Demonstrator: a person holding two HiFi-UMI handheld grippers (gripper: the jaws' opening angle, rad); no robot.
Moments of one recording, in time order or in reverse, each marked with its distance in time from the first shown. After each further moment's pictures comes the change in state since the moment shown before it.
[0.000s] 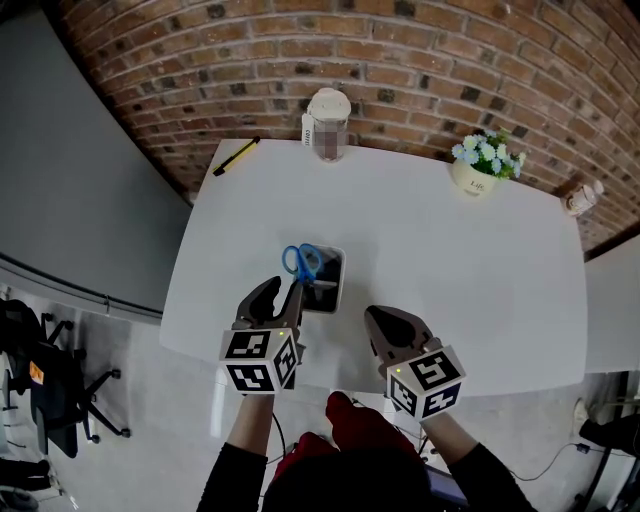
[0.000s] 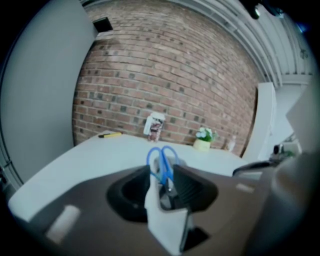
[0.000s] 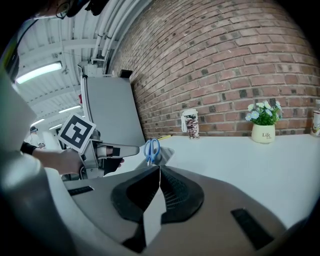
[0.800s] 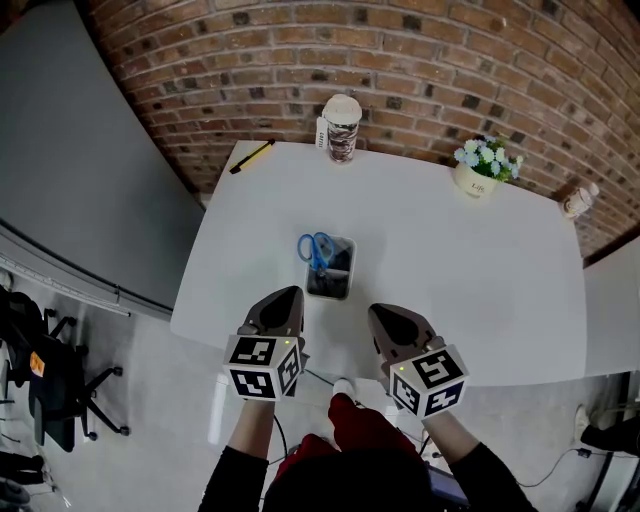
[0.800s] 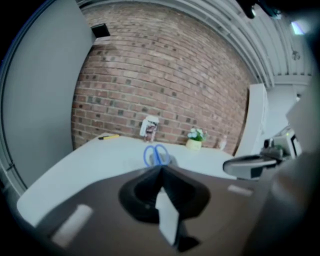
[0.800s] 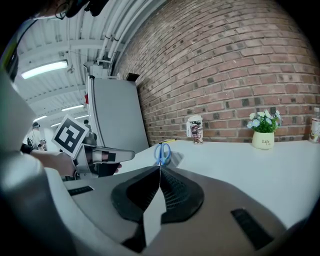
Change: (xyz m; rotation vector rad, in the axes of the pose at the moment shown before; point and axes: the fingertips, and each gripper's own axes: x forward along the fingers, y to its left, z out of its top) left arm -0.048 -0.012 -0.007 0.034 -0.018 -0.053; right arm -0.019 0.032 0.007 -0.040 -0.044 0.003
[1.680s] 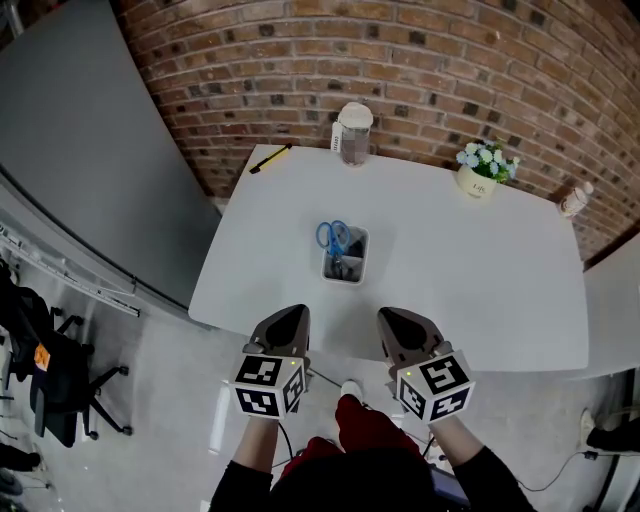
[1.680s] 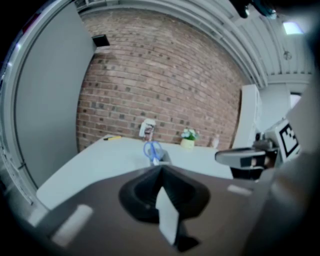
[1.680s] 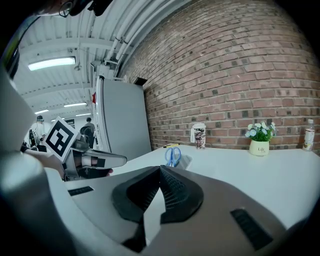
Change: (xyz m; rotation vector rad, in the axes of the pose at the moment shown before) left arm -0.076 -0.014 -0.021 0.030 -0.024 -0.019; right arm -0.037 0.045 0.000 -0.061 -0.051 -0.023
